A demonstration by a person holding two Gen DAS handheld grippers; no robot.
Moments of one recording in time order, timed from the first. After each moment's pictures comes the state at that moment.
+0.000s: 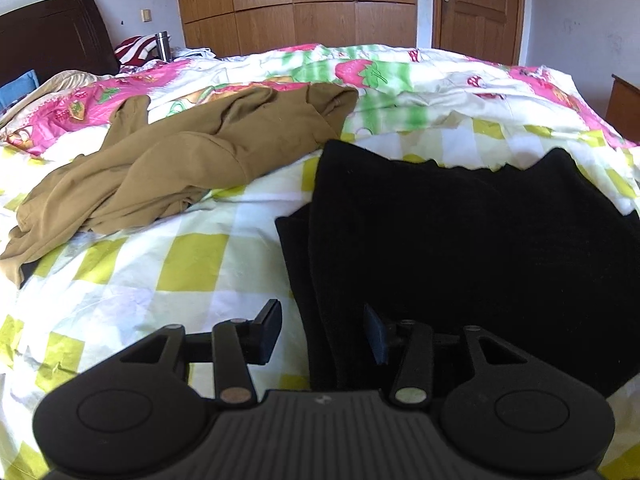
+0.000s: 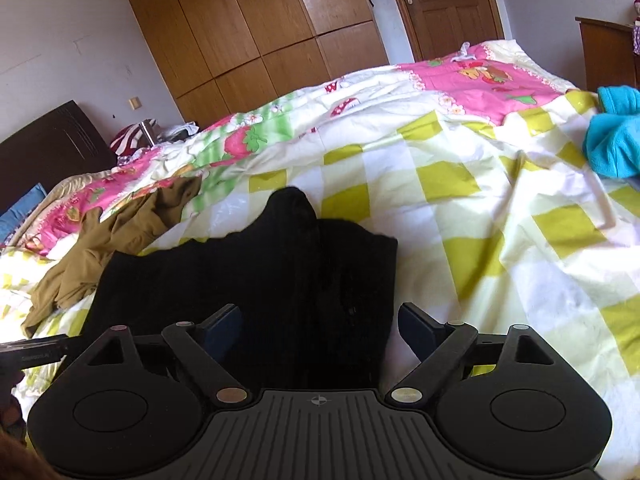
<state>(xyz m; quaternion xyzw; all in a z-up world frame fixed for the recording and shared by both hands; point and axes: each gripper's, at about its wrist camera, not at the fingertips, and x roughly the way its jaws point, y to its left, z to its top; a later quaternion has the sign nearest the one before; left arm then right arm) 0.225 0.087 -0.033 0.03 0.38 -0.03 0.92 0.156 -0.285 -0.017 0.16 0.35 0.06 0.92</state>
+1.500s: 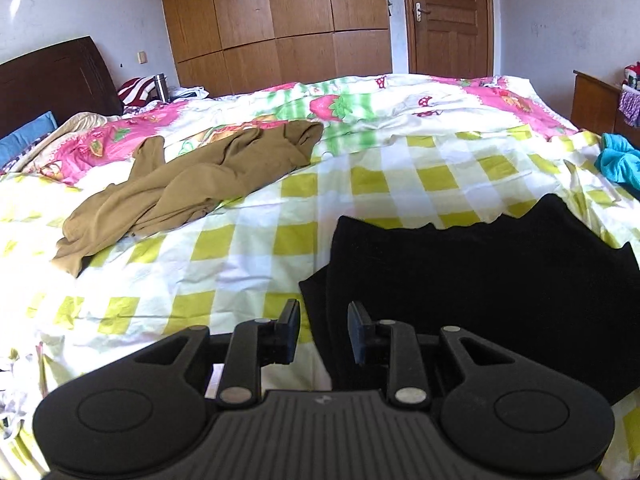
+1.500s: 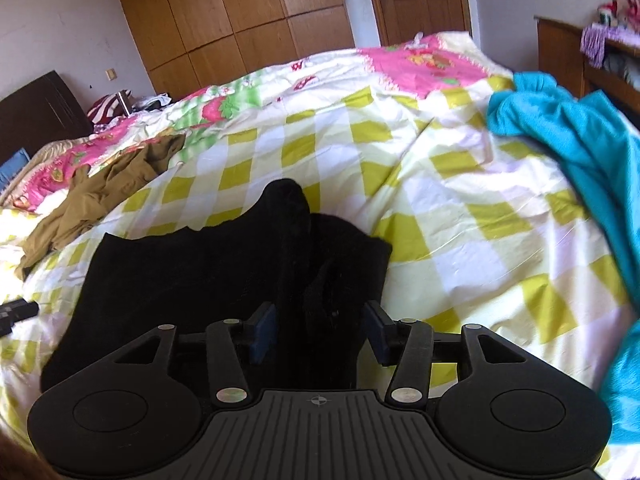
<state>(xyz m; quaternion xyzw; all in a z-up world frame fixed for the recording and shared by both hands) 0.089 0.059 0.032 0.06 0.34 -0.05 0.94 0.016 -0.285 0.028 0.10 0.35 -0.02 0.93</state>
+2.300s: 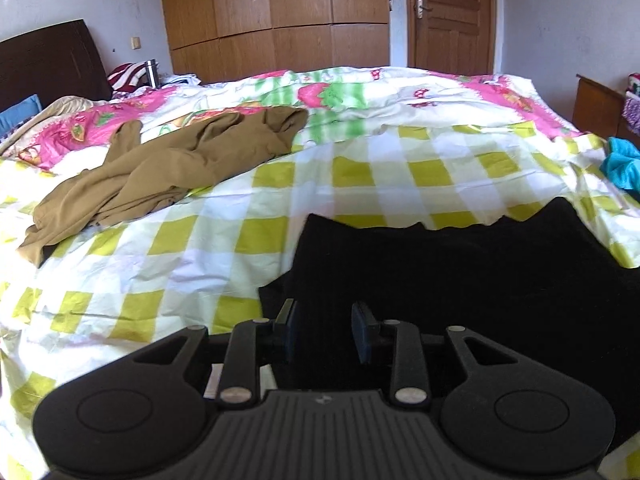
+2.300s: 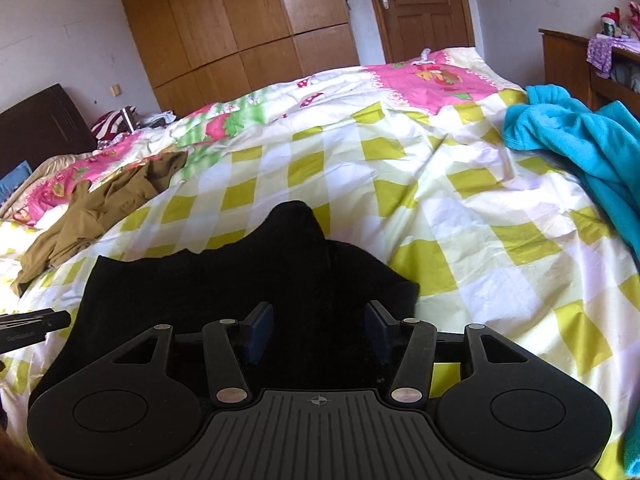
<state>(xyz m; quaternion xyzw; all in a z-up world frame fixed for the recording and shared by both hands) 0.122 0.032 0.001 0.04 0.35 -0.06 0.94 0.039 -0.297 0.005 0.14 0.34 -0.02 0.93</state>
